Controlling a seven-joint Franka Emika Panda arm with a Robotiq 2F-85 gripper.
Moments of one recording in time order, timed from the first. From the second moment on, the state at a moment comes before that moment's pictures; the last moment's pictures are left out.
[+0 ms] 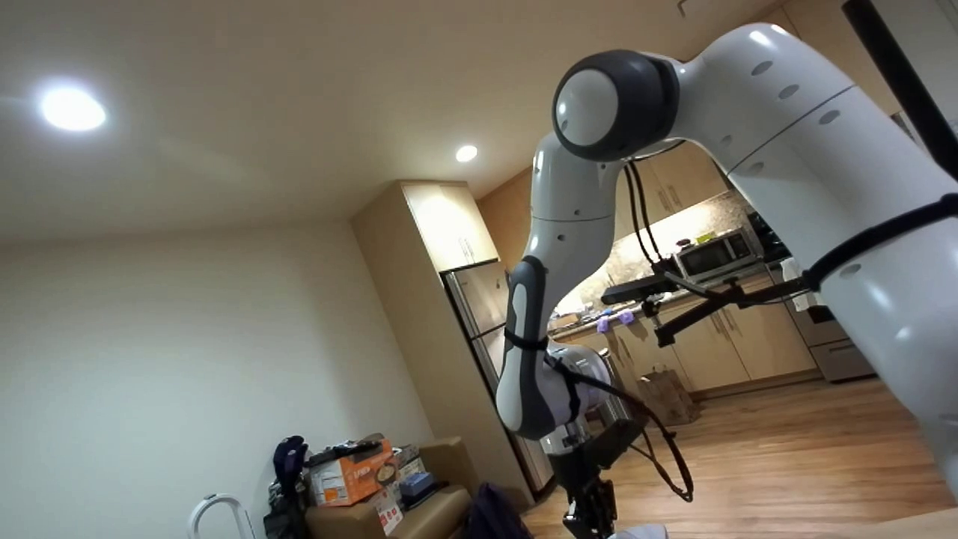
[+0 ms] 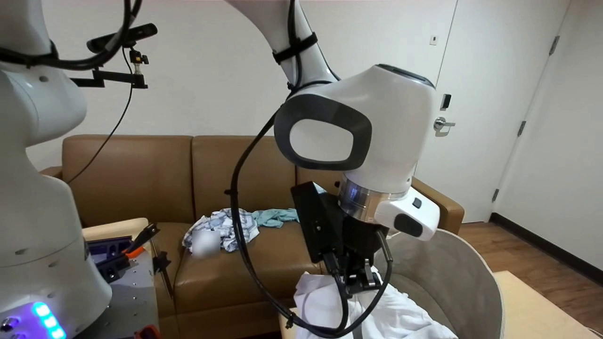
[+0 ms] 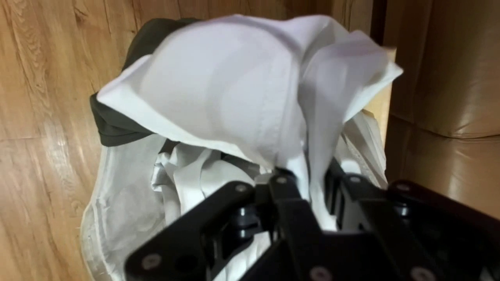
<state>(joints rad) -0.43 0.18 -0.13 -2.43 0.23 2.55 -0.39</state>
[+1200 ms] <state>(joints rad) -0.35 0.00 -0.24 -2.43 0.15 2.58 -0.22</state>
